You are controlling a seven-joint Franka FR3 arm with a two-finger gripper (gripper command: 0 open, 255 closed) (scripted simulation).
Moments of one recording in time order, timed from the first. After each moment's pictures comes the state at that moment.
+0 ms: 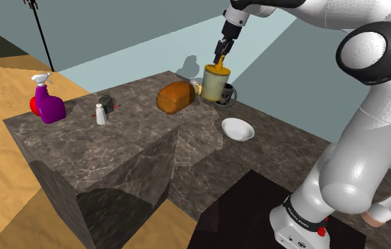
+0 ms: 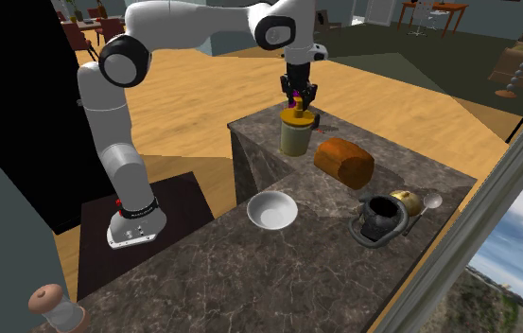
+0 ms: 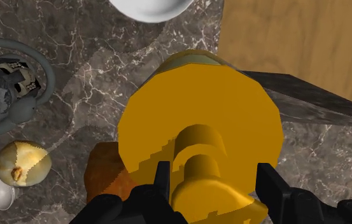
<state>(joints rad) 0.20 0.11 -0.43 -1.55 0.15 1.77 -0.55</state>
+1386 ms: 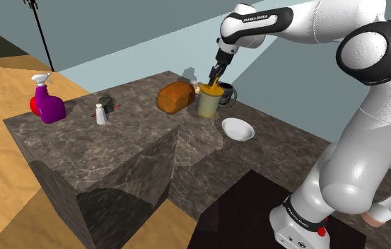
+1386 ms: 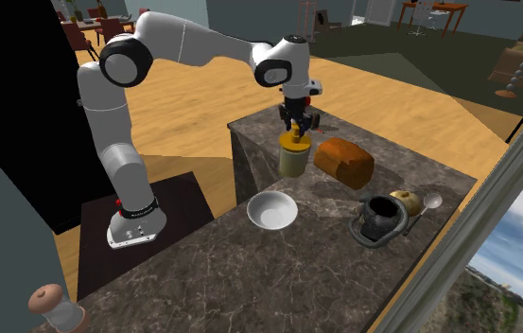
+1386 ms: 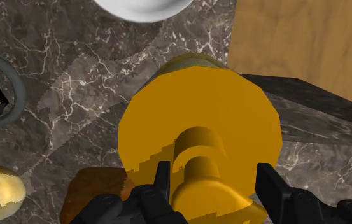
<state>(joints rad) 0.21 0.11 -0.43 -1.83 0.16 2.05 -0.58</state>
